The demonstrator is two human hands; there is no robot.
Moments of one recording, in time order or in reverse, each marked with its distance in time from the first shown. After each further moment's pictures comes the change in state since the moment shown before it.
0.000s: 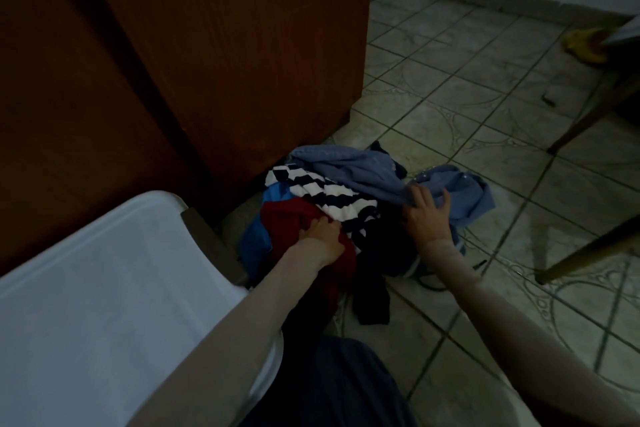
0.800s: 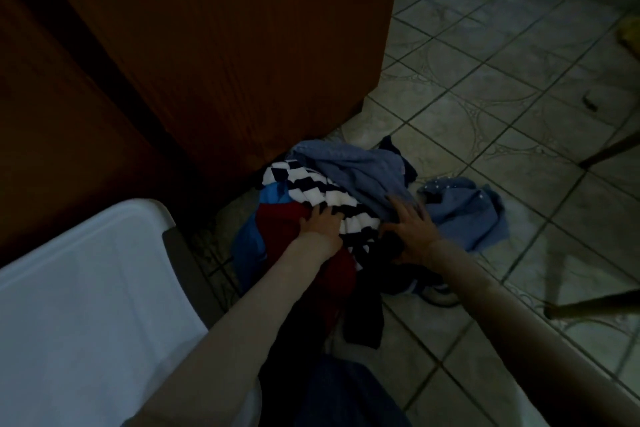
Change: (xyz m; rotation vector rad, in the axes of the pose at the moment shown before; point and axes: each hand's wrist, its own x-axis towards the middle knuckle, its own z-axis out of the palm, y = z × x) left_hand 0.051 0.001 -0.021 -0.017 -0.037 -0.029; right_hand 0.051 0.007 0.009 -0.012 -0.453 -0.377
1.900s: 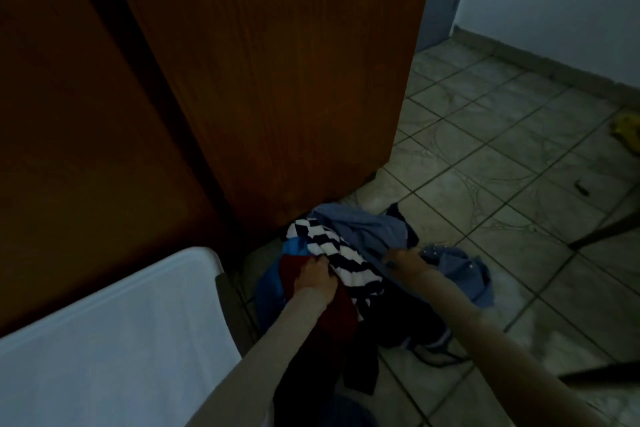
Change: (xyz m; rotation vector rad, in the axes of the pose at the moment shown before) left_hand -0.072 0.007 -0.041 -0.466 0.194 -0.266; right_hand -0.015 -0.014 -0.106 0.464 -0.088 0.225
